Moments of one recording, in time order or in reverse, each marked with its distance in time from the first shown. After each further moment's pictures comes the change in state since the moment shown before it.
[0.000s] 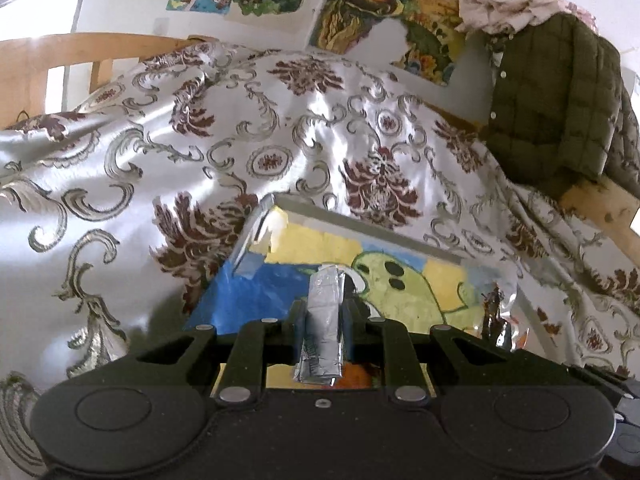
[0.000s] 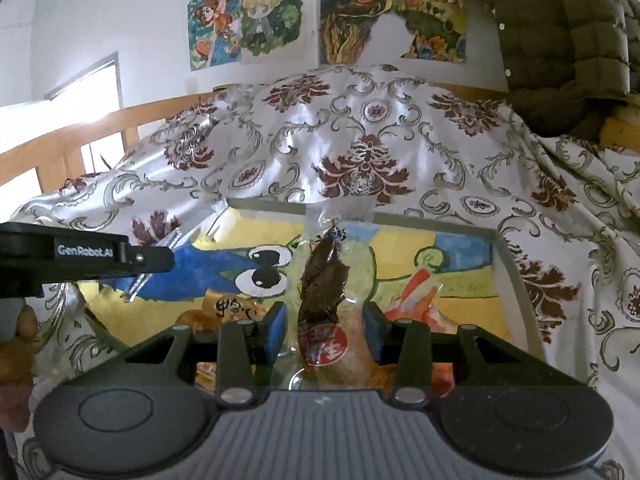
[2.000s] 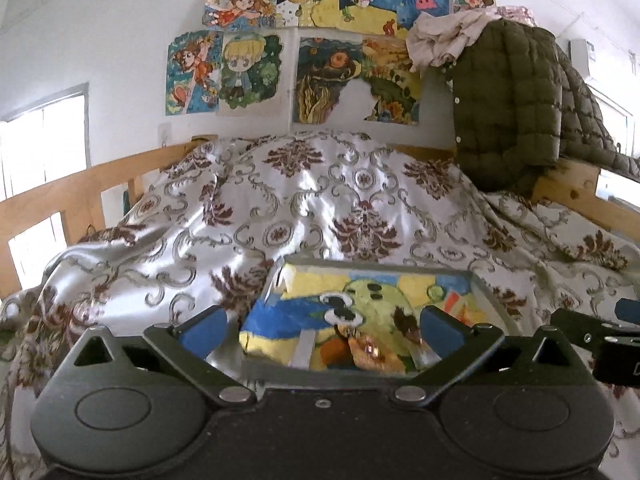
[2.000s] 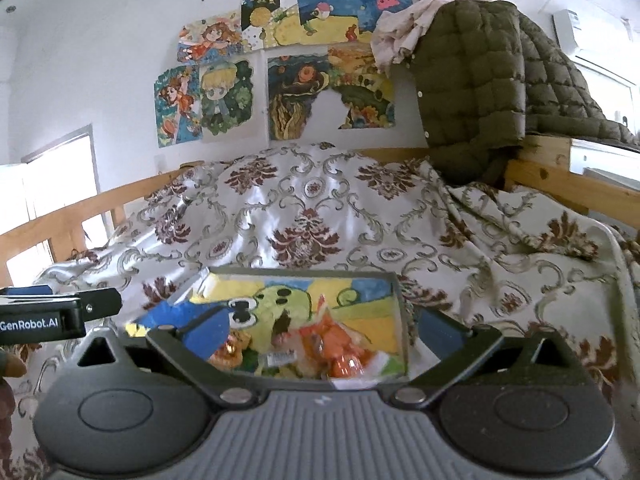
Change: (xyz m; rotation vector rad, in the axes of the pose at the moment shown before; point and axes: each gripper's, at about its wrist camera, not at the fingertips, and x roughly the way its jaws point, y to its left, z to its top) left arm -0.172 -0.063 -0.034 0.227 -0.177 0.112; right arm -0.180 -0.027 -0.013 0.098 -0.183 -0.120
